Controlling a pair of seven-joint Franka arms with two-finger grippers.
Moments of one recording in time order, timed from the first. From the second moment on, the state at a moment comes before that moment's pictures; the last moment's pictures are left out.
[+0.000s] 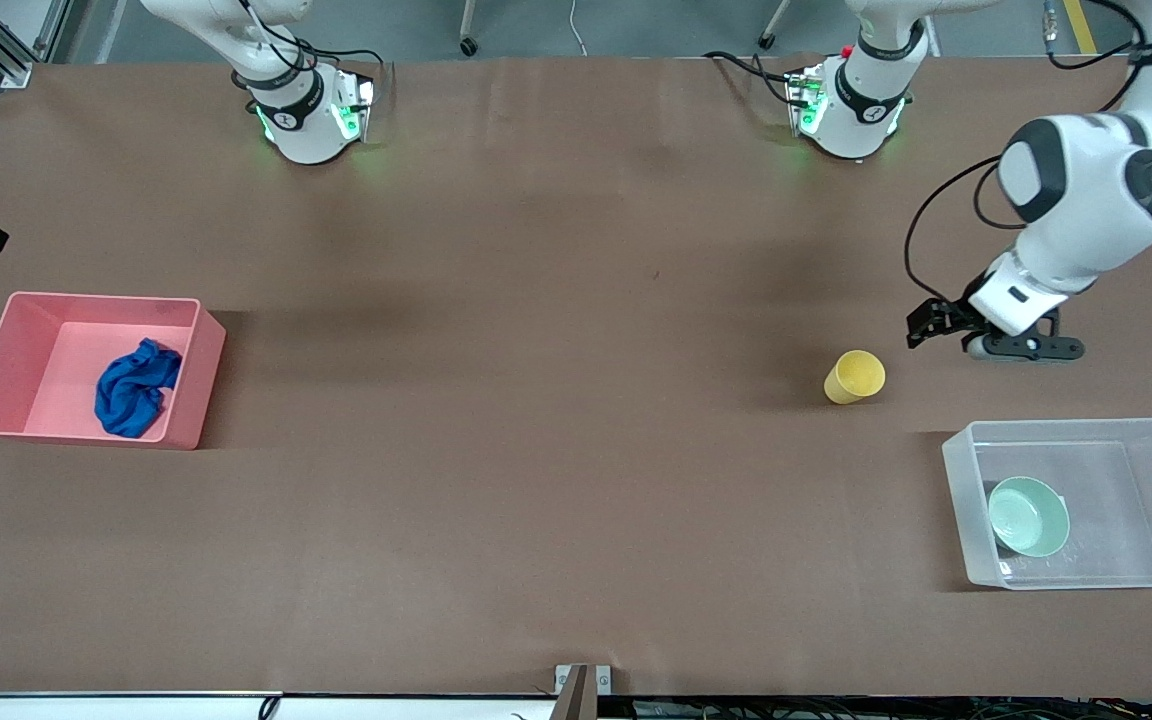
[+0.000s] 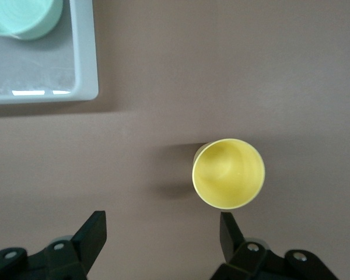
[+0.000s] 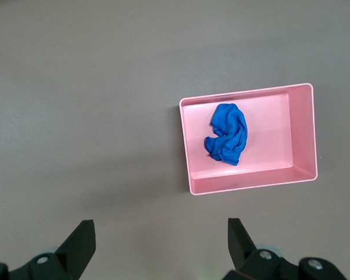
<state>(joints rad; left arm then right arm) 0.08 0.02 -0.09 -2.37 -0.14 2.48 0.13 -0.04 -0.03 -0.09 -1.48 -0.01 1.47 0.04</state>
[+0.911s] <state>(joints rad) 0.03 0.25 -0.11 -2.37 -0.14 2.69 0.13 -0.04 -0.03 -0.09 -1.48 -0.01 1.47 0.04</state>
